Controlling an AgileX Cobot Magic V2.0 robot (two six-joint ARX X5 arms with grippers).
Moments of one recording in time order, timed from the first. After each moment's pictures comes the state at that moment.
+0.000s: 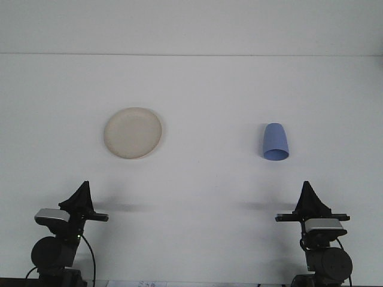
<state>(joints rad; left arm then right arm) -0.08 0.01 0.03 0.15 0.02 -0.12 0.05 0.00 0.01 0.17 0.00 0.09</state>
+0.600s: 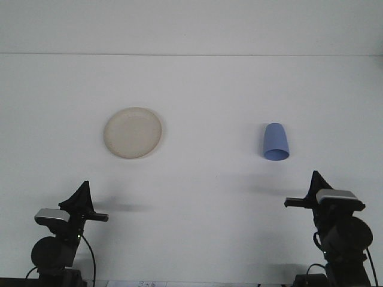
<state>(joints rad) -0.08 0.01 0.03 0.15 0.02 -0.12 0.04 0.41 0.51 -0.25 0.05 0.11</state>
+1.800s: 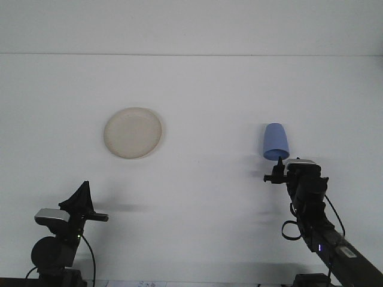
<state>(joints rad) -0.08 0.01 0.03 0.15 0.02 -0.12 0.04 1.22 0.35 0.53 0.05 0.10</state>
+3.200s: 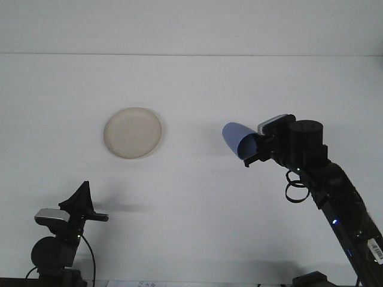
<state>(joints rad) -0.08 0.01 0.03 0.15 0.02 -0.12 0.27 1.23 1.20 -0.60 -0.23 -0.09</state>
